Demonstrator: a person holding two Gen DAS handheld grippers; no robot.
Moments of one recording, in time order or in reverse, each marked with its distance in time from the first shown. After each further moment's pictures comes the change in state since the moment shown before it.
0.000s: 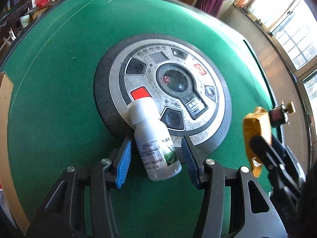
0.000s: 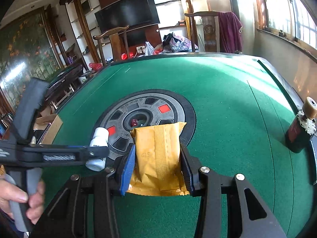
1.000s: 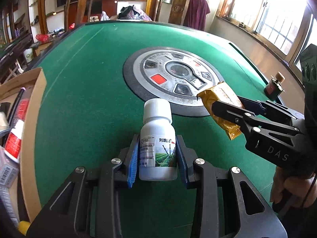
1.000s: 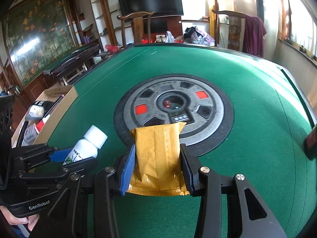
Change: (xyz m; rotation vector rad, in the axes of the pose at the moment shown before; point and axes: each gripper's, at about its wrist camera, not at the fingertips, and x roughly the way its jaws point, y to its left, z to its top) left arm -0.042 0.018 -0.087 0.158 -0.244 0.062; right arm 0.025 0.062 -0.024 -0.179 0.074 0.047
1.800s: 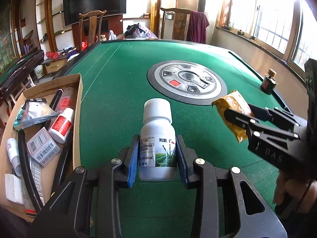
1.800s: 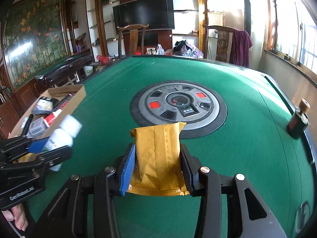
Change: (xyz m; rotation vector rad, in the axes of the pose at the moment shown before) left arm -0.071 0.020 -0.049 0.063 -0.132 0.063; right arm -0.051 0.056 -0.045 0.039 -0.121 -0.110
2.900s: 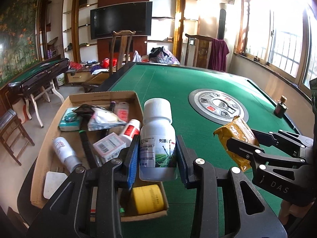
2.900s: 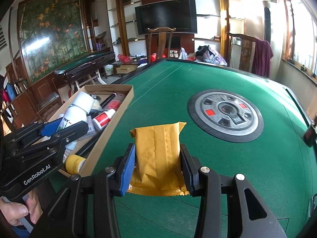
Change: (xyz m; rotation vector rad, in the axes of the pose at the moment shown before) left arm -0.064 0.087 -0.016 -0.094 -0.182 0.113; right arm -0.016 0.112 0.014 -0.096 0.004 0.114
